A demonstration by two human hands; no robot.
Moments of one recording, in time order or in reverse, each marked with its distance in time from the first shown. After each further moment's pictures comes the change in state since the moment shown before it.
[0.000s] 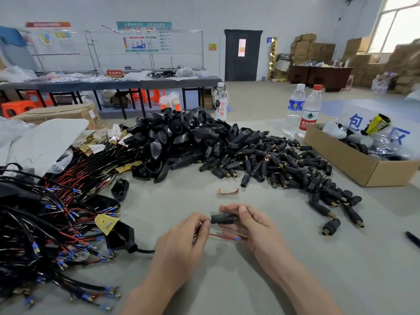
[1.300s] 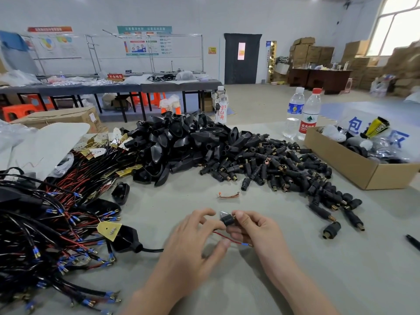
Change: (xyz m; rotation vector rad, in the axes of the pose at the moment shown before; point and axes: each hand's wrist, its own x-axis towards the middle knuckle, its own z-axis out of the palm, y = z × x) left_hand 0.000 0.006 -0.003 0.011 -0.057 0.237; right_hand 0.002 -0.001 -0.003 -0.114 0.160 0.002
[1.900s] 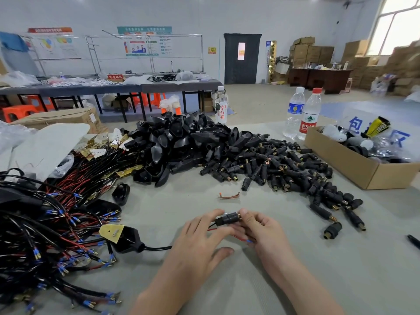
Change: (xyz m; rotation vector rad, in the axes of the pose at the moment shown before) left_hand 0.006 -0.001 0.011 0.246 -0.024 0.158; right_hand 0.008 0.007 -0.008 0.148 -0.005 0.038
